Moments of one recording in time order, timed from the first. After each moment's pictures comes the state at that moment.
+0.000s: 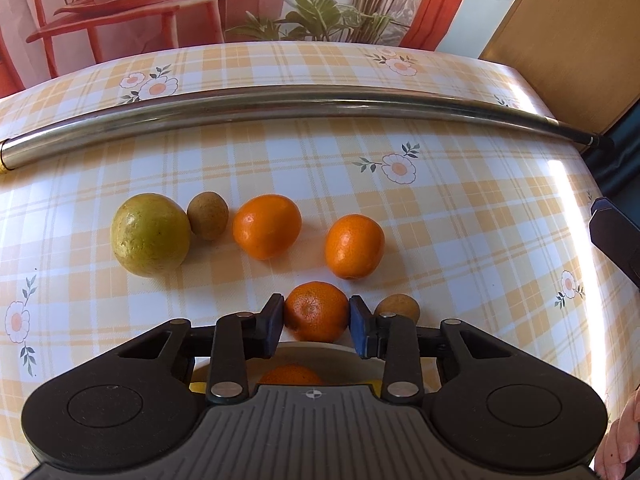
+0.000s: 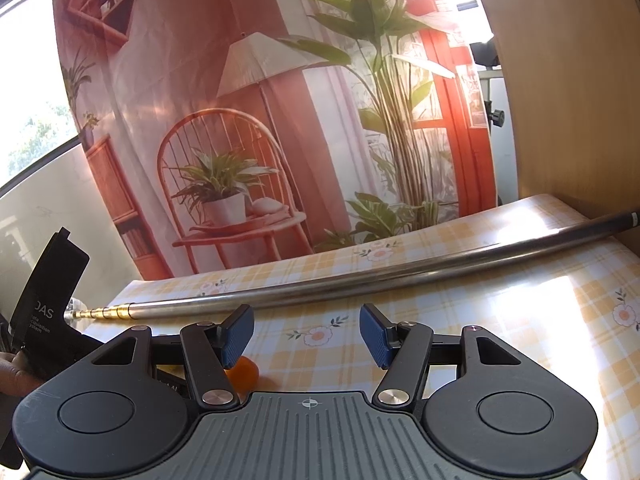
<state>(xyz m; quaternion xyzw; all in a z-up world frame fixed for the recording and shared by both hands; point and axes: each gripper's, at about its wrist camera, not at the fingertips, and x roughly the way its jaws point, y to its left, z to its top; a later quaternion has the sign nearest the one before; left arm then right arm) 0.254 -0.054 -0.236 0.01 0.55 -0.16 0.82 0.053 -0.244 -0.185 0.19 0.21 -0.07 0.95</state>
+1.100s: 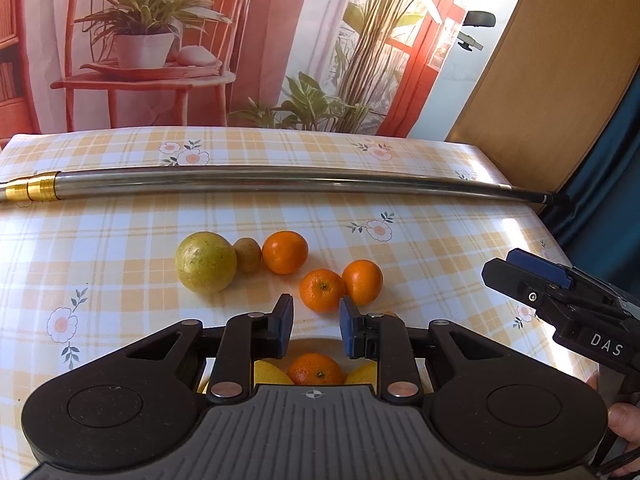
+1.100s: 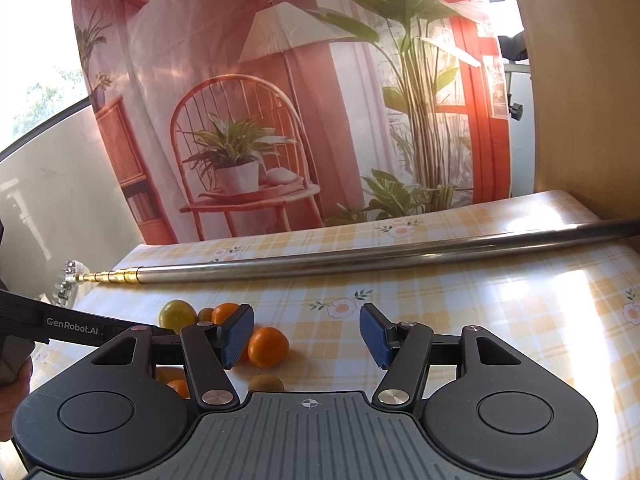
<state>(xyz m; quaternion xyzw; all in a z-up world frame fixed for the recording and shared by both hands) 0.203 -0.015 -0.191 -0.03 0.43 -0.19 0.88 0.060 -0.208 -0.183 0.16 0.26 -0.06 0.95</state>
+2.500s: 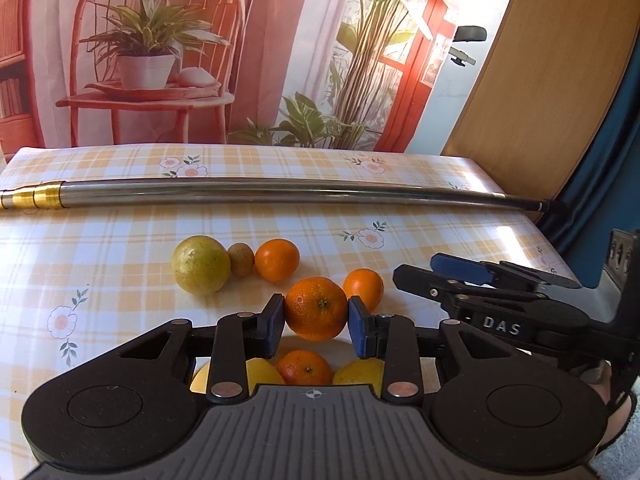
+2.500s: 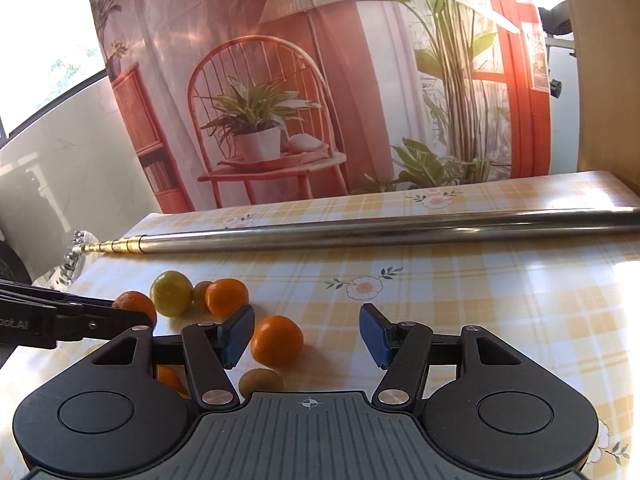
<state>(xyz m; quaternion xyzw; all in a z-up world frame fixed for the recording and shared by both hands) 0.174 -0.014 -0.184 -0.03 0.39 -0.18 0.90 0.110 -0.212 -0.226 0.16 0.29 0.00 0.94</state>
